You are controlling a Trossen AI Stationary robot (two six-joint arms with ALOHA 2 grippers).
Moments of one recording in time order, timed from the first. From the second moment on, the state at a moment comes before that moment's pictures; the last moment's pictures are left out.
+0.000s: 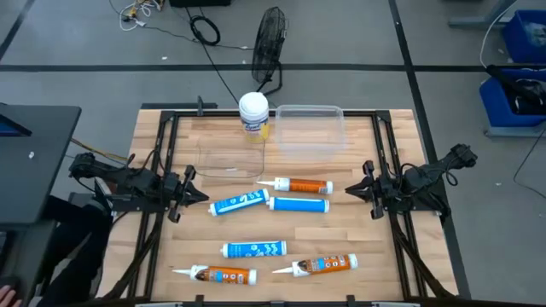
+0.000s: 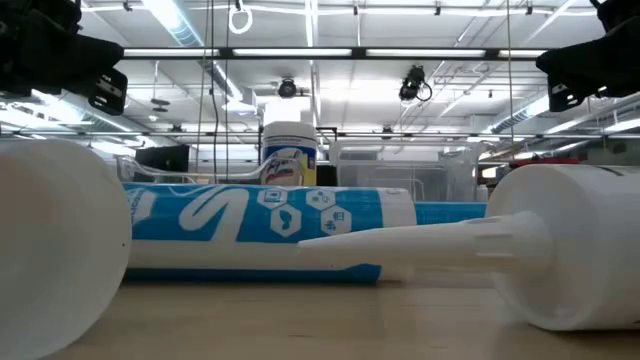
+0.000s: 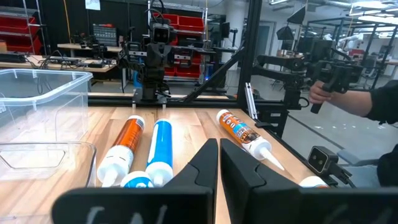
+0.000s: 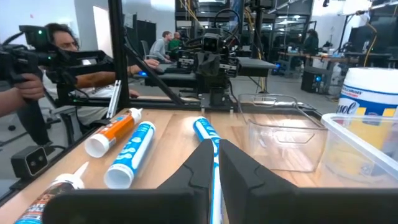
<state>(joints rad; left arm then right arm) -0.33 0.01 0.01 0.05 -0.16 -0.09 0.48 0.01 0.04 0.00 0.41 -0.05</state>
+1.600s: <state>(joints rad) -0.33 0.01 0.01 0.10 -0.16 -0.07 0.45 0.47 0.30 0.11 0.35 0.25</state>
